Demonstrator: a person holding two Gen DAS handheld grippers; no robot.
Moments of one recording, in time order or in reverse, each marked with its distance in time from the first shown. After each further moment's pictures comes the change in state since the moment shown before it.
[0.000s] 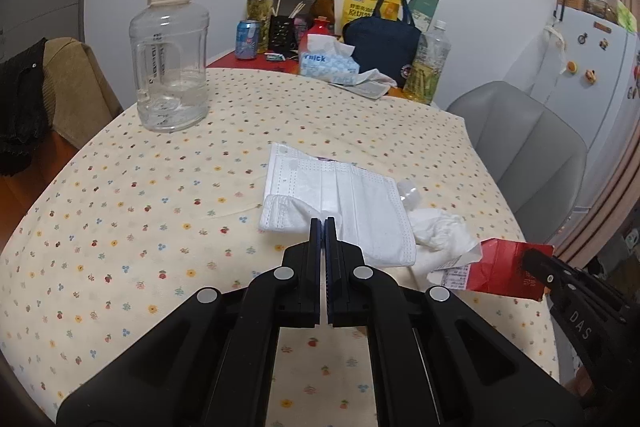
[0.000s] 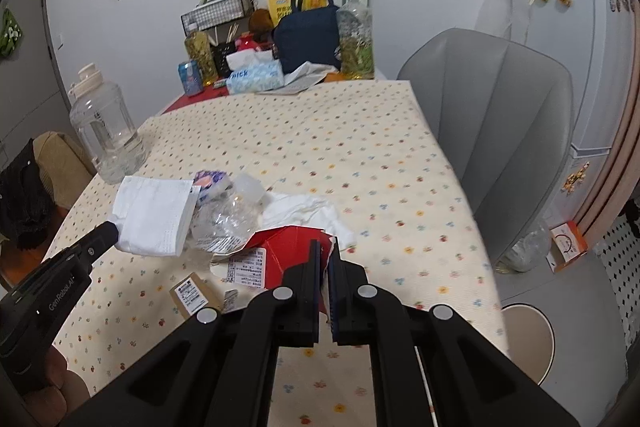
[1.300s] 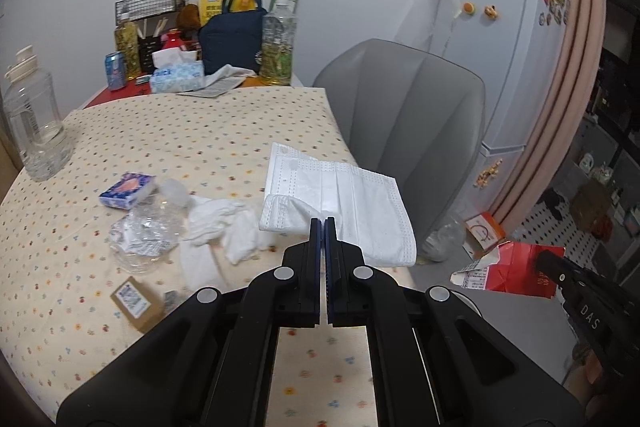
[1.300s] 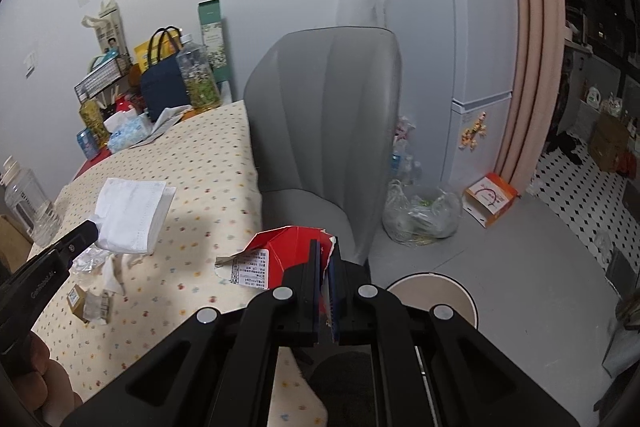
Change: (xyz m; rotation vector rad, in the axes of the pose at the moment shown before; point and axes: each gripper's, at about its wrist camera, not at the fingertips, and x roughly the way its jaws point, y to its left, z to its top) left arm -0.012 -0.190 -0.024 0.243 0.037 -0.237; right arm -0.077 -0.201 -0.034 0.267 -0.050 -0.249
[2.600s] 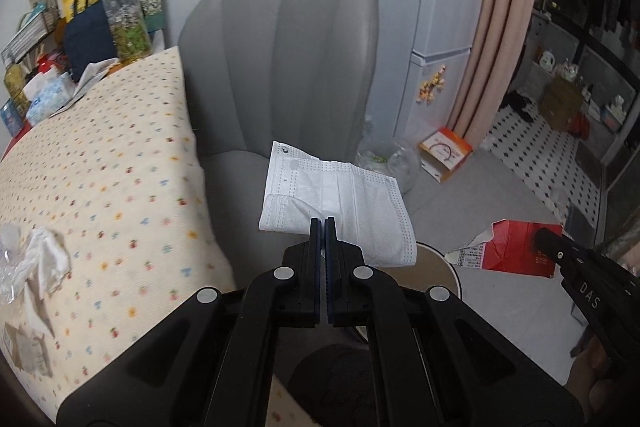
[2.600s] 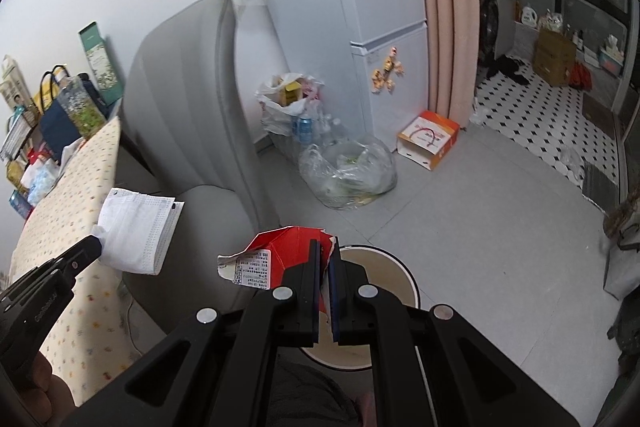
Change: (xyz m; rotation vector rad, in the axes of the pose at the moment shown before) left arm 0.110 -0.179 -0.024 0.278 0.223 -0.127; right arm 0.073 -0.177 -0.022 0.267 0.110 -0.163
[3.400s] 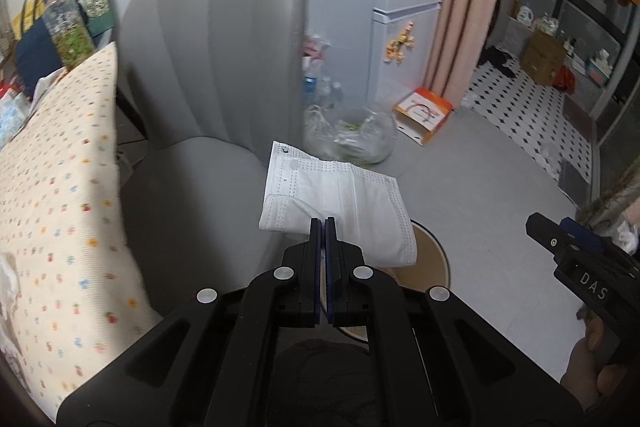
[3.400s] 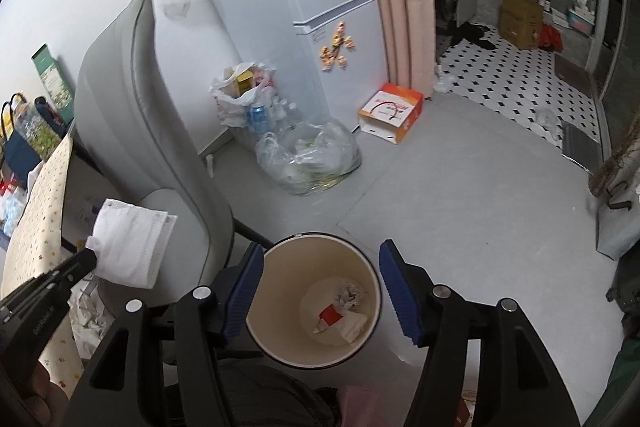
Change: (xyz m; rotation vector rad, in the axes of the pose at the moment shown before) left arm 0.046 -0.068 -0.007 0.124 0.100 -0.062; right arm 0.029 -0.072 -0.011 0.125 0.048 -0.082
